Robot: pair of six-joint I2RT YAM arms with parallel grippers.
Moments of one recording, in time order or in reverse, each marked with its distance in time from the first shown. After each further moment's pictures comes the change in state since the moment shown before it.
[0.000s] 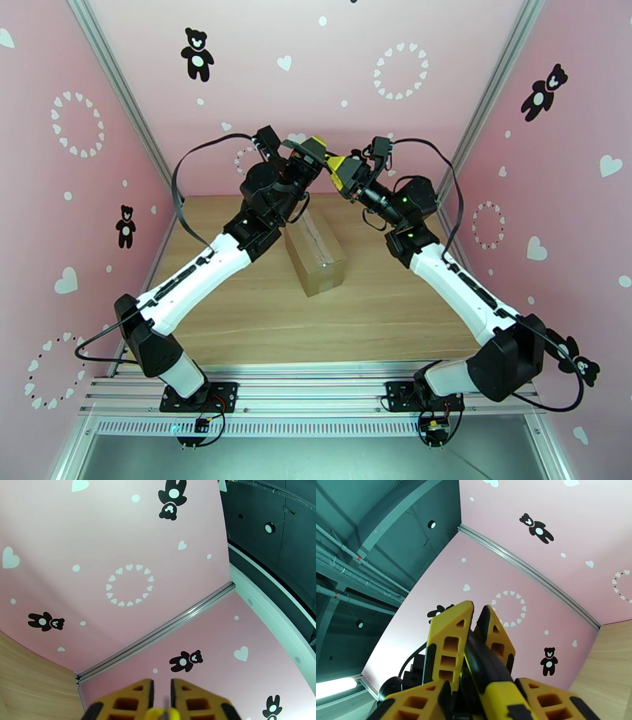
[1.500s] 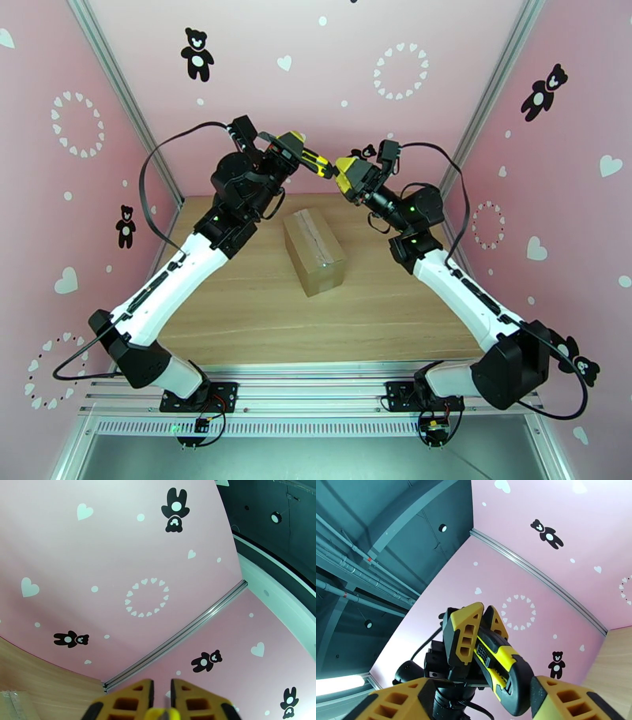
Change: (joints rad) left arm 0.100 -0.095 0.001 -0.138 0.076 0.081; right arm -0.018 -0.043 -0.077 0.124 -0.006 0.065
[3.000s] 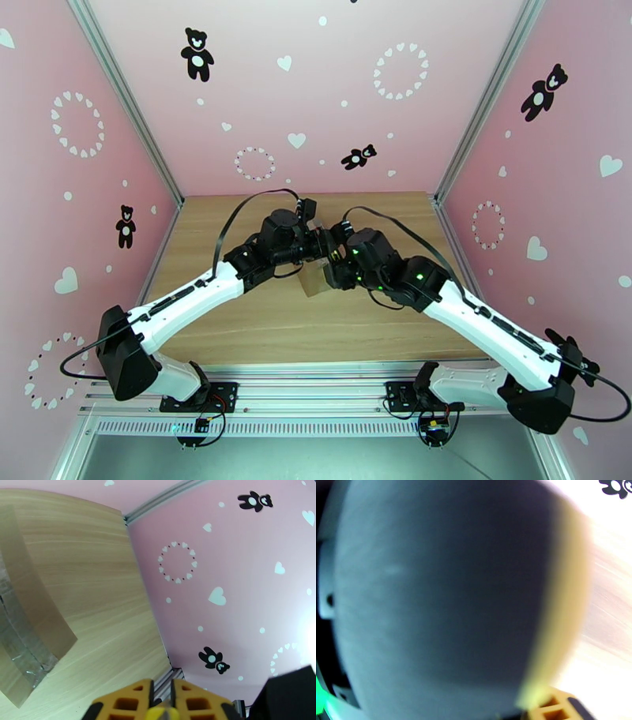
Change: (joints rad) left arm -0.123 -0.072 -0.441 -0.224 0.461 -0.033; right arm 0.396 -0.219 0.008 -1.478 0.631 -0.958
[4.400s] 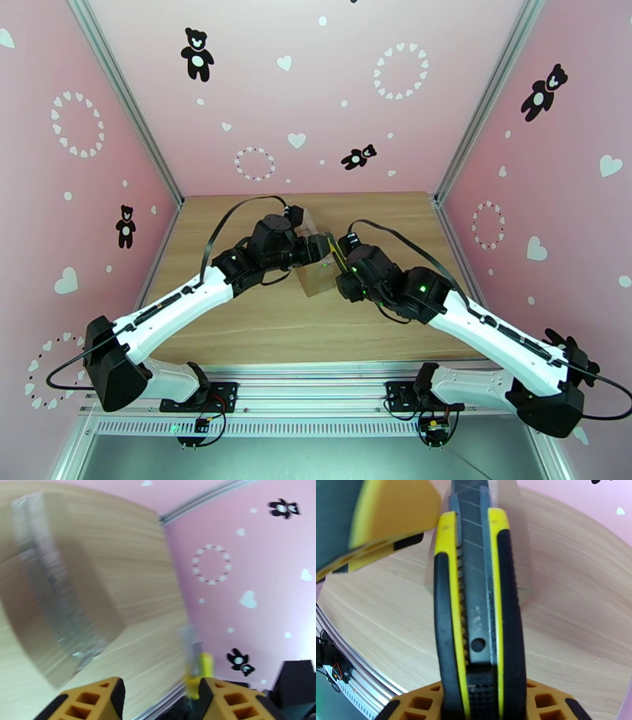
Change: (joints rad) left arm 0.006 -0.080 -0.058 -0.109 -0.050 0.056; right arm 0.115 -0.011 -0.014 -0.130 0.212 0.006
